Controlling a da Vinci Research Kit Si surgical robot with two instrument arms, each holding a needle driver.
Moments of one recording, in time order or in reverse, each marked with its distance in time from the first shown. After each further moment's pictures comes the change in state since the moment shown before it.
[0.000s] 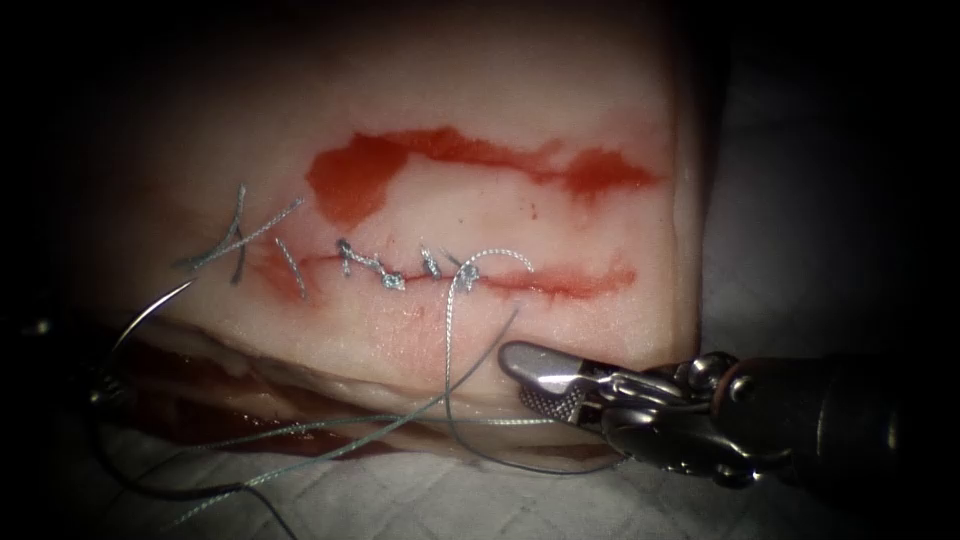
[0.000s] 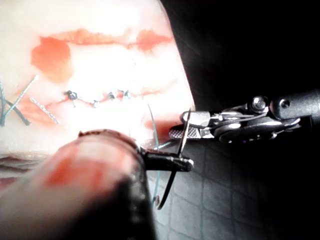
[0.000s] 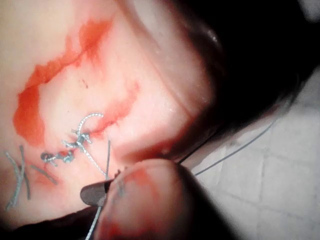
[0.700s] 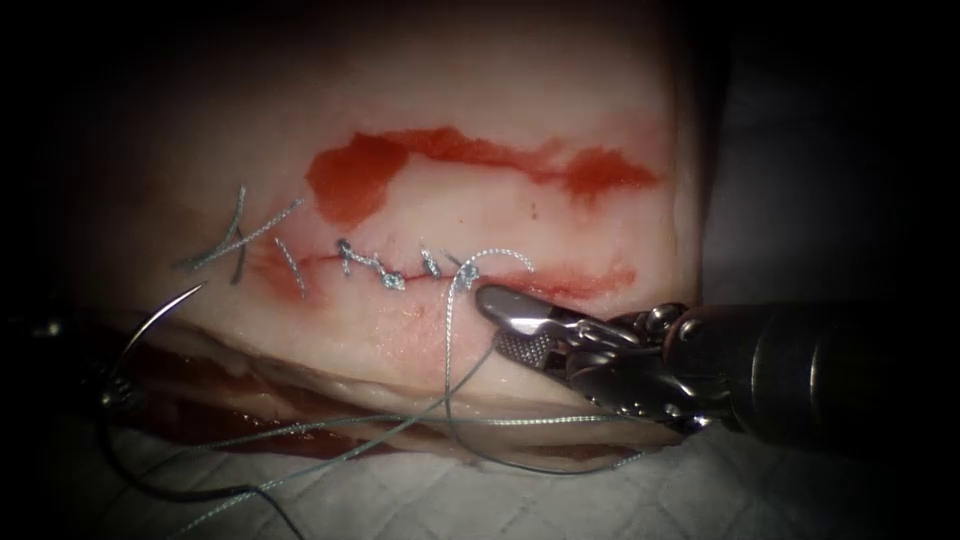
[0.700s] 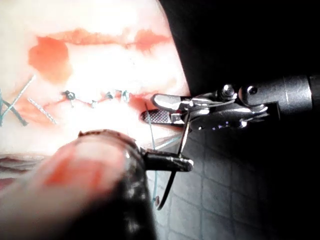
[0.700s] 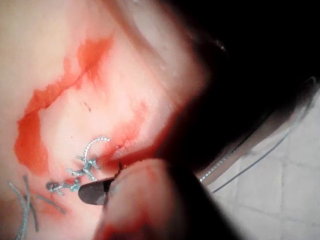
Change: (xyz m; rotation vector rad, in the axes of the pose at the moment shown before) right arm -0.003 -0.002 0.004 -0.042 -0.099 0.025; left arm 0.000 0.000 0.000 0.003 0.015 -0.001
